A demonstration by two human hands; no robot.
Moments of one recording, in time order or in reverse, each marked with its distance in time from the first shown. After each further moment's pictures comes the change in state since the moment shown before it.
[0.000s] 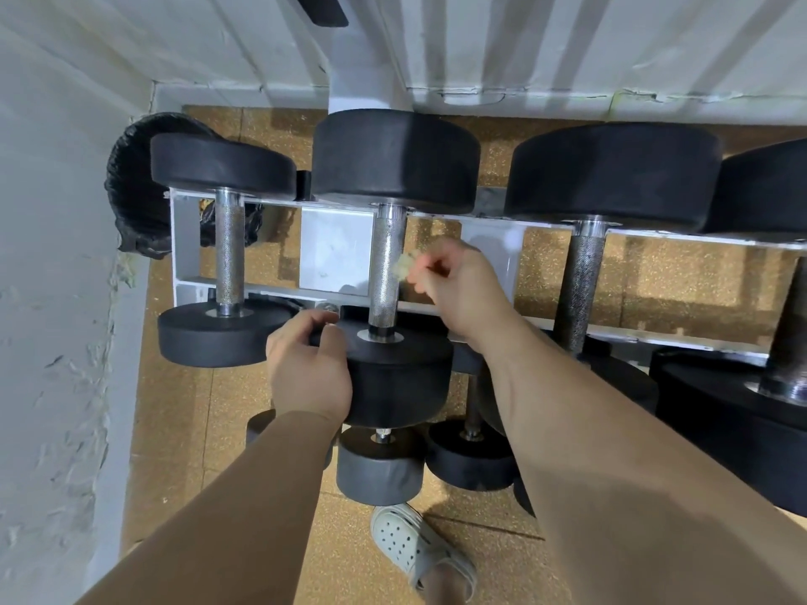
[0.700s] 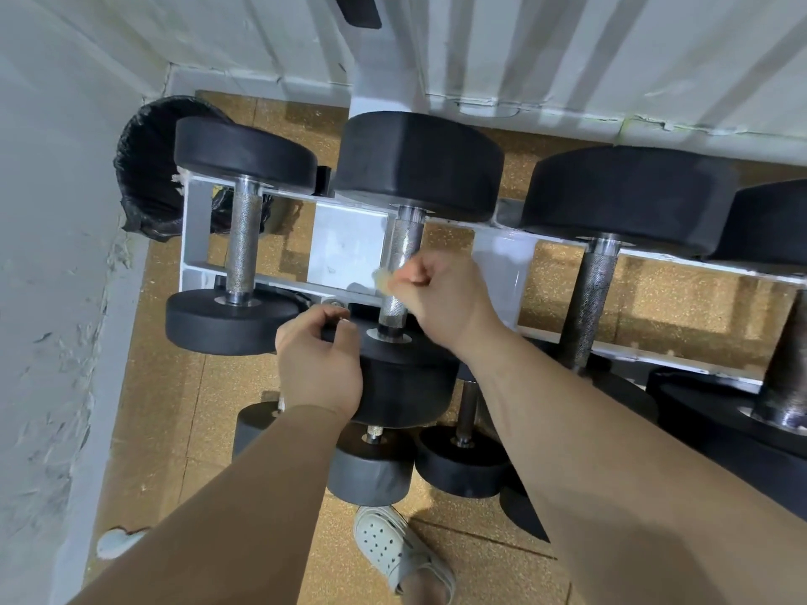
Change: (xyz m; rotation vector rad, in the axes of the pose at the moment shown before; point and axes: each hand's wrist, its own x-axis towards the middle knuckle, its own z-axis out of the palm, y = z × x) left_hand 0.001 0.001 0.000 -0.034 -0.024 0.038; right_hand -0.007 -0.026 0.022 -0.055 0.066 0.006
